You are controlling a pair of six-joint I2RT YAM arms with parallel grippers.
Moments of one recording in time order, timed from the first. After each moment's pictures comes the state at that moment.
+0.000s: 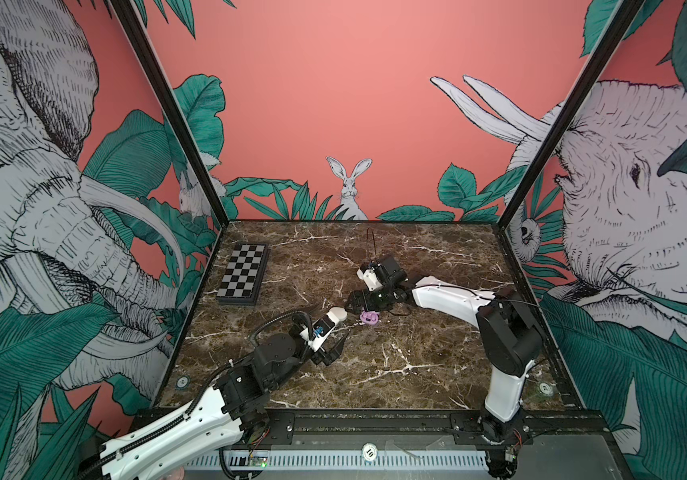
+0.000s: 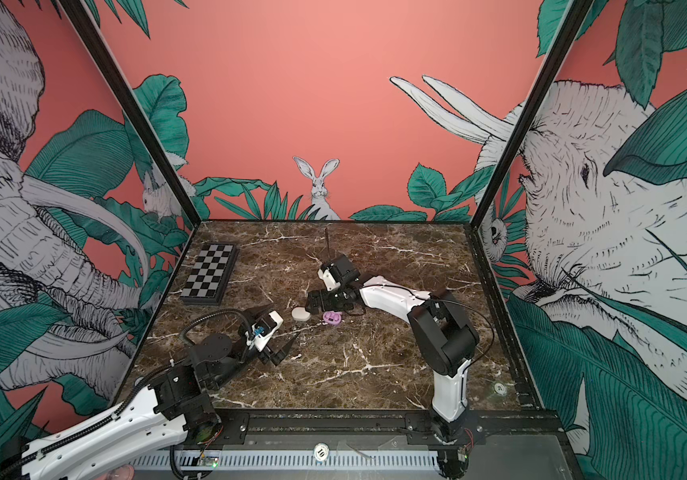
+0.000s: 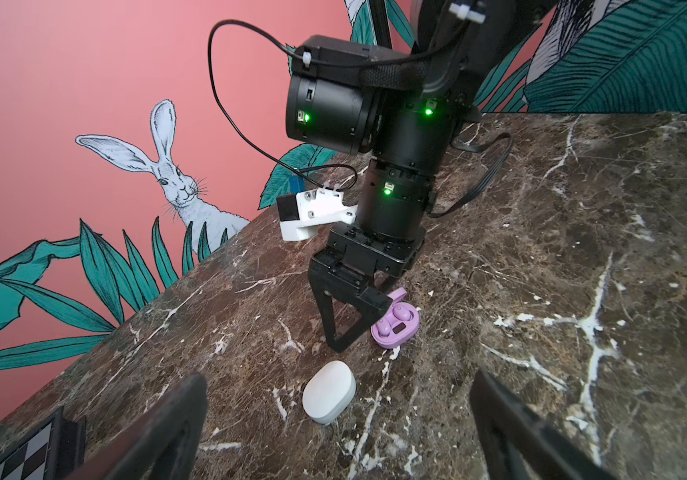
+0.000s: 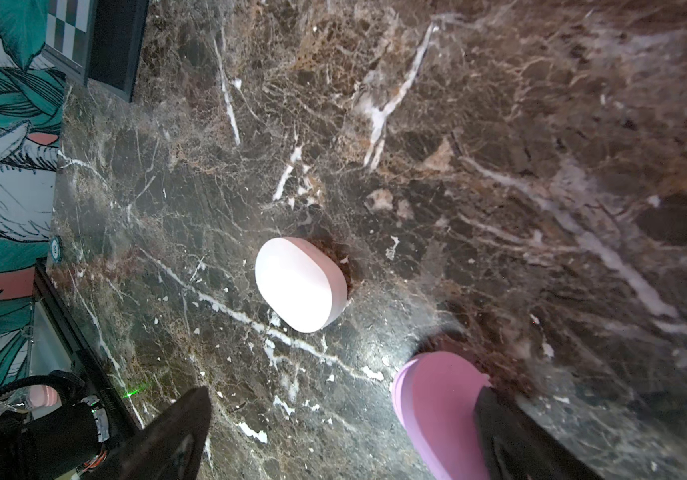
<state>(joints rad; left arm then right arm) -1.01 0.54 0.39 -0.05 -0.27 0.28 0.70 1.87 1.27 -0.39 -0.38 0.42</state>
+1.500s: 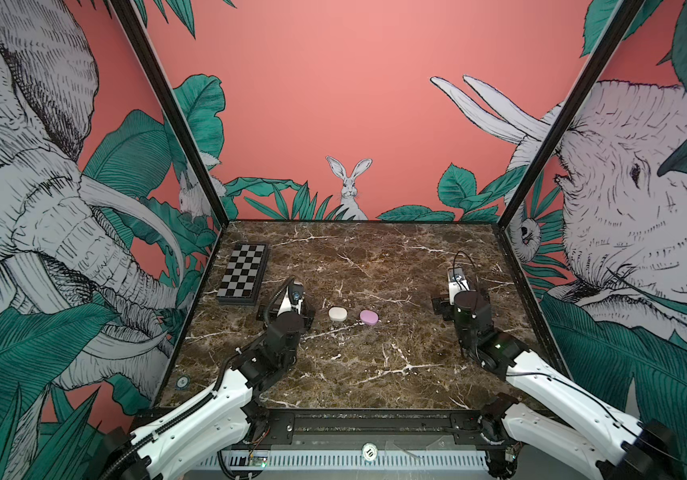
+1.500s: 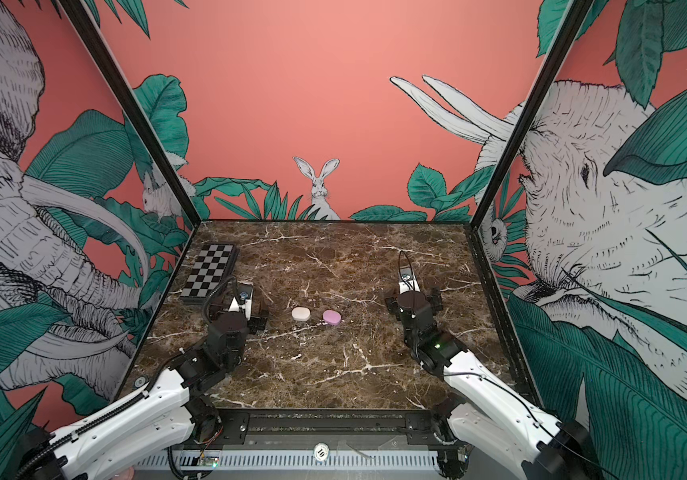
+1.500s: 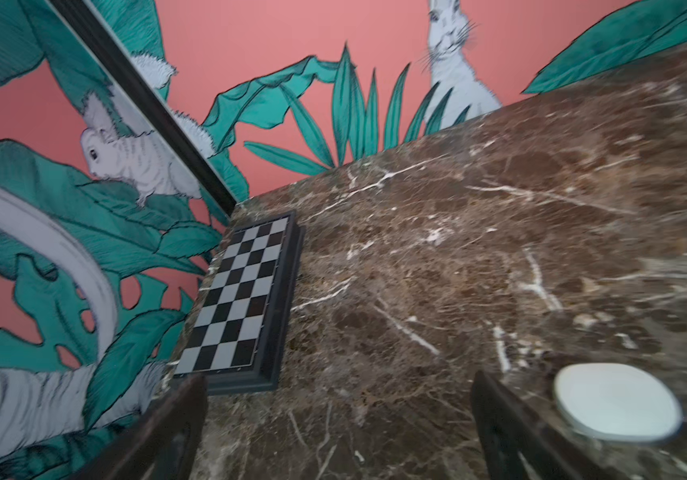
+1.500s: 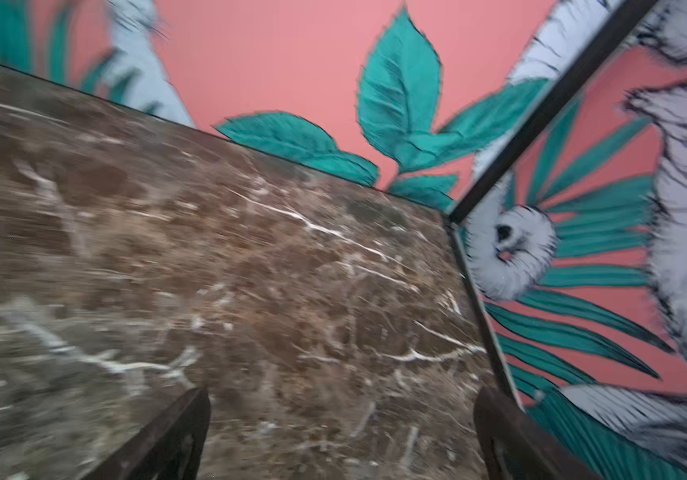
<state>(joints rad) -0.69 0.80 0.39 0.02 -0.80 0.10 0.52 0.95 0.53 -0.02 0.70 -0.11</state>
